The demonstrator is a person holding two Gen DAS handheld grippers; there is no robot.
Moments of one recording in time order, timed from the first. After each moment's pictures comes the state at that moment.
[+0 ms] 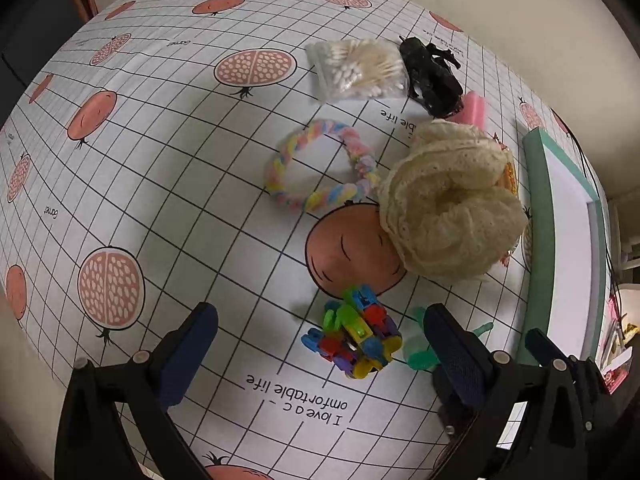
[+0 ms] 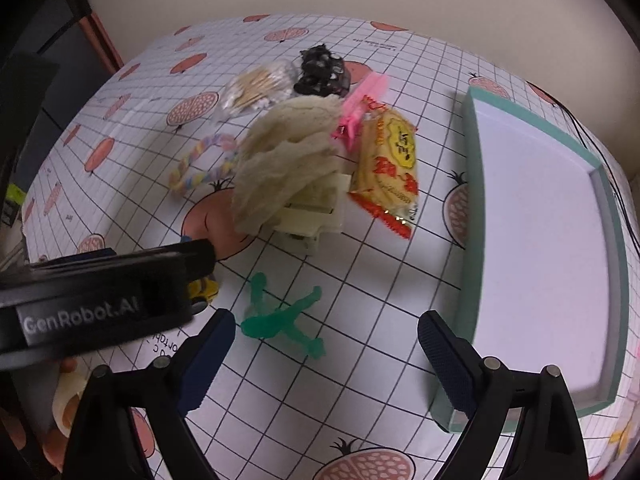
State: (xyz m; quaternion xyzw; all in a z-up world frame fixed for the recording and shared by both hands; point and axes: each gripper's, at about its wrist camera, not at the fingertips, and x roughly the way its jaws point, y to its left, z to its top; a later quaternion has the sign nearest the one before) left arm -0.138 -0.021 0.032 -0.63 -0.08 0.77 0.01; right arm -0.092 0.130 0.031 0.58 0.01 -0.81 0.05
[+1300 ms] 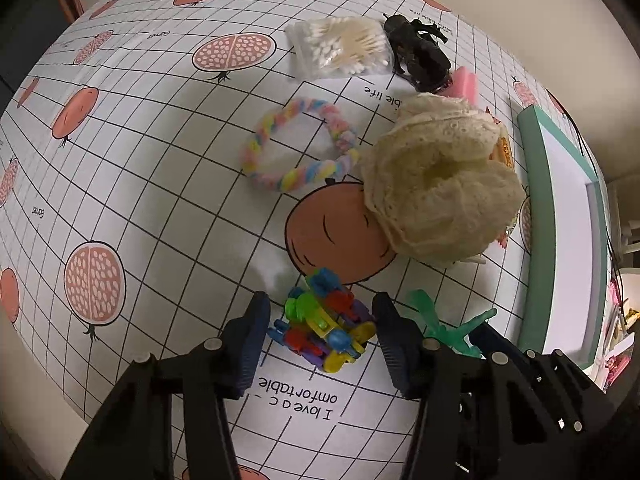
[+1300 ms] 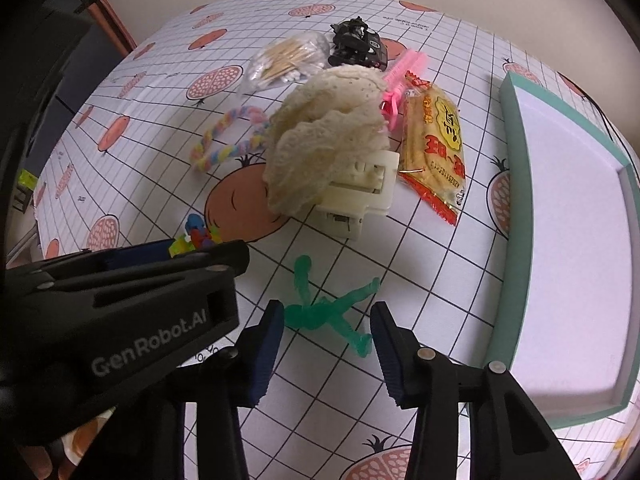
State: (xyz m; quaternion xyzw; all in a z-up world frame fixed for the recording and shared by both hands) left arm -0.112 -0.016 0.036 -0.65 -0.07 0.76 0.03; right arm -0.089 0.135 0.028 0.60 0.00 -0.79 0.08
